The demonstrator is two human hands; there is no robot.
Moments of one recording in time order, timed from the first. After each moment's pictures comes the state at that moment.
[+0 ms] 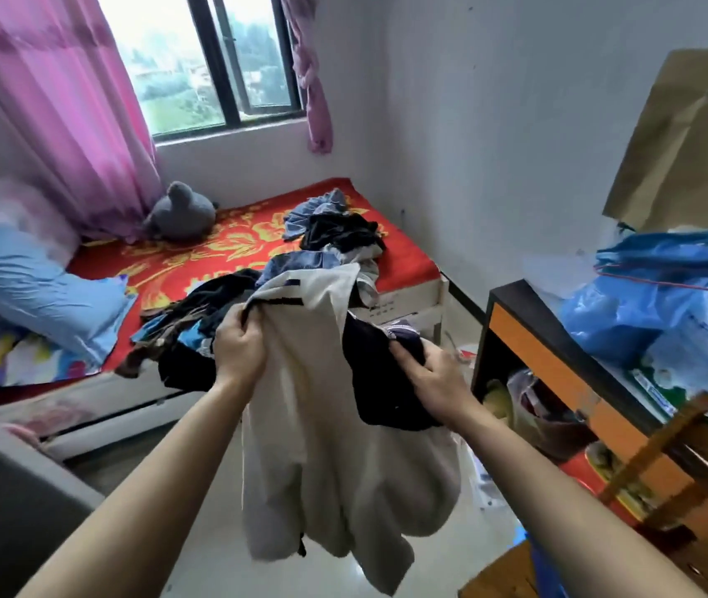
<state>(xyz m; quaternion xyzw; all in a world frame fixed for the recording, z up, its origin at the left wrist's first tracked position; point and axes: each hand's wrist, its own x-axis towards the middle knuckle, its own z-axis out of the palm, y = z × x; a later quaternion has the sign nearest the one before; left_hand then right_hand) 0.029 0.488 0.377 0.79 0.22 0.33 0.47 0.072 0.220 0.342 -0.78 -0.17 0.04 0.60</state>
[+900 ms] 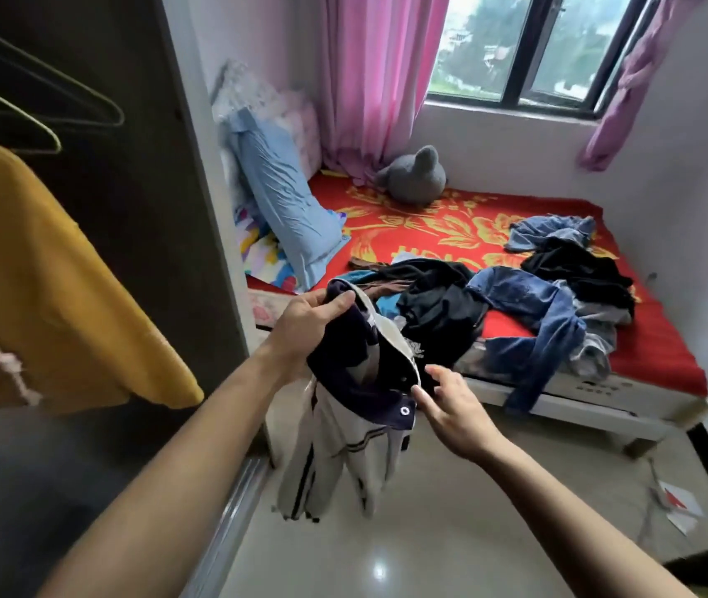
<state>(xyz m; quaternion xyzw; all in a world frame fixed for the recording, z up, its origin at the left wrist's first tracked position) -0.137 0.837 0.399 0.58 0.28 0.26 0.72 0.023 0.653 0.305 -0.83 -0.43 0.18 0.31</state>
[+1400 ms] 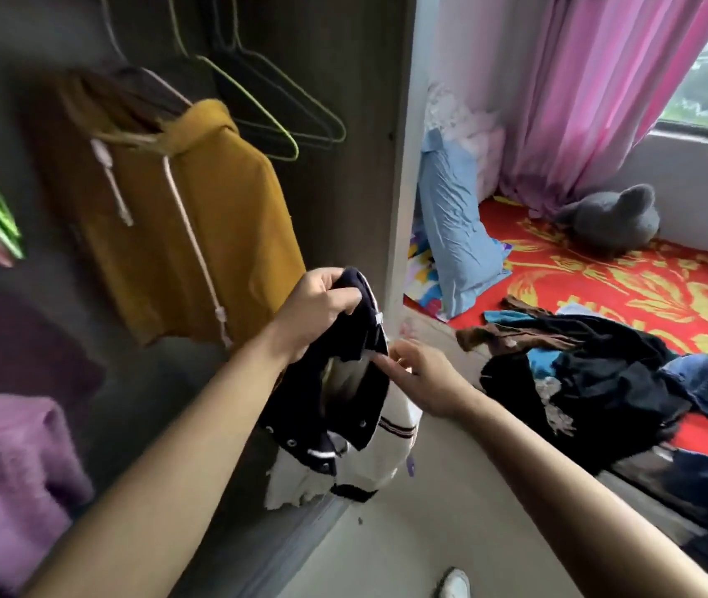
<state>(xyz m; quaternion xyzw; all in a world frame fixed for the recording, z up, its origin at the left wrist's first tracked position) -0.275 0.907 0.446 0.65 0.38 0.39 0.53 -0.090 0.869 0.348 -0.62 -0.70 0.21 0.29</state>
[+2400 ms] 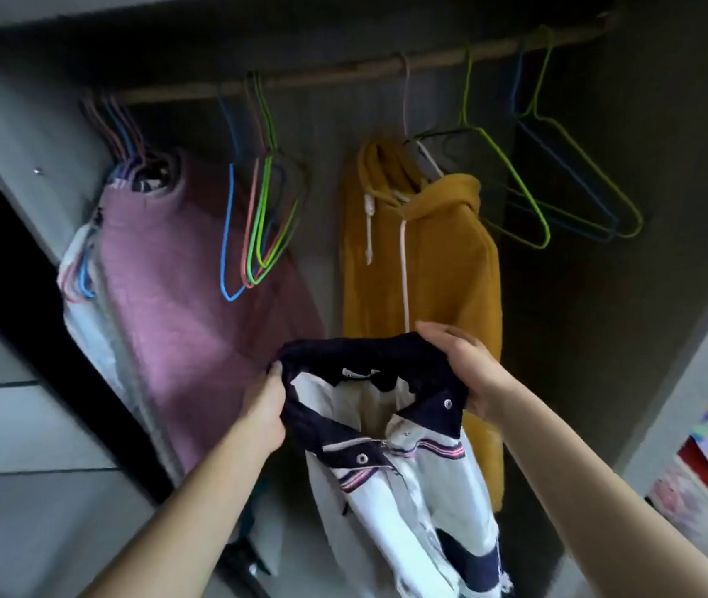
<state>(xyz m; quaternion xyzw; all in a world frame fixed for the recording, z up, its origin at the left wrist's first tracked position) -0.448 0.924 0.369 -0.03 0.68 0.68 0.27 -0.218 1.073 0.427 -0.30 -0.50 0.78 0.21</state>
